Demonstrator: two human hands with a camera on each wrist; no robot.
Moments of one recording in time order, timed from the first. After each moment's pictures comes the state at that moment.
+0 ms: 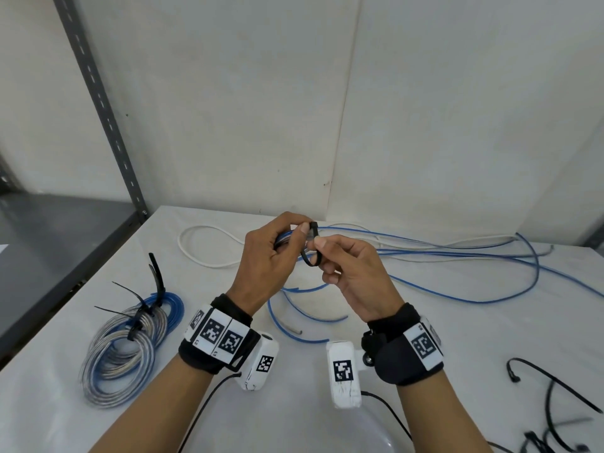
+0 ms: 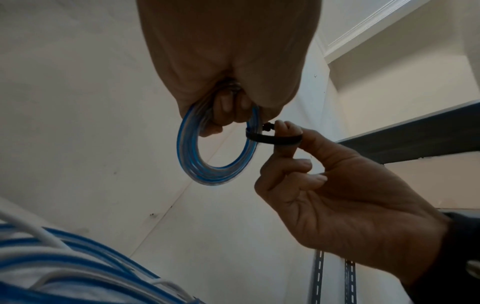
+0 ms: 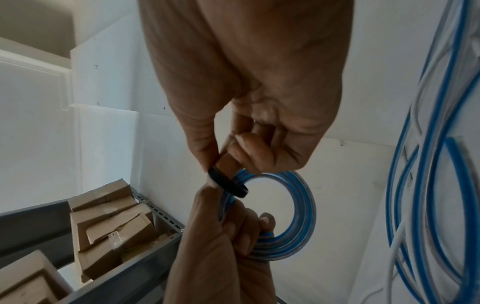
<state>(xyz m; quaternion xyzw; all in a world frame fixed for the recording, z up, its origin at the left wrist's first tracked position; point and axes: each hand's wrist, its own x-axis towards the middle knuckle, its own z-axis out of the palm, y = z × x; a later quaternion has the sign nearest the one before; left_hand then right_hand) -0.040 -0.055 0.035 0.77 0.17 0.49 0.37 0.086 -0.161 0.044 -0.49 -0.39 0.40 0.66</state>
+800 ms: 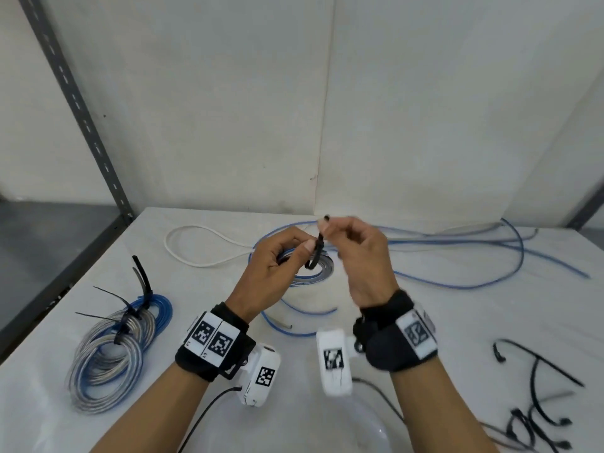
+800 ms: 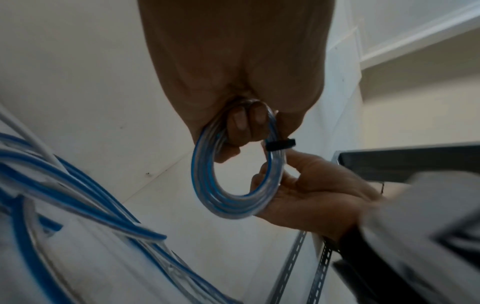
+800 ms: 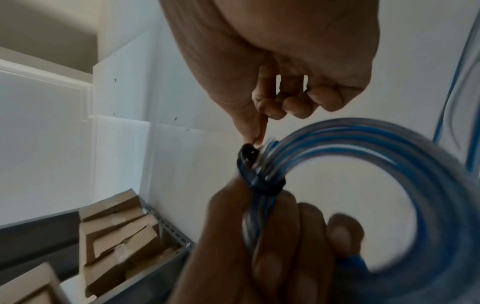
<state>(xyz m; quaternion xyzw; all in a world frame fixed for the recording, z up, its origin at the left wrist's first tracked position) -0.034 -0.078 0.028 0.78 0.09 0.39 0.48 0.091 -0.164 0.057 -0.56 -0.33 0.23 0.73</state>
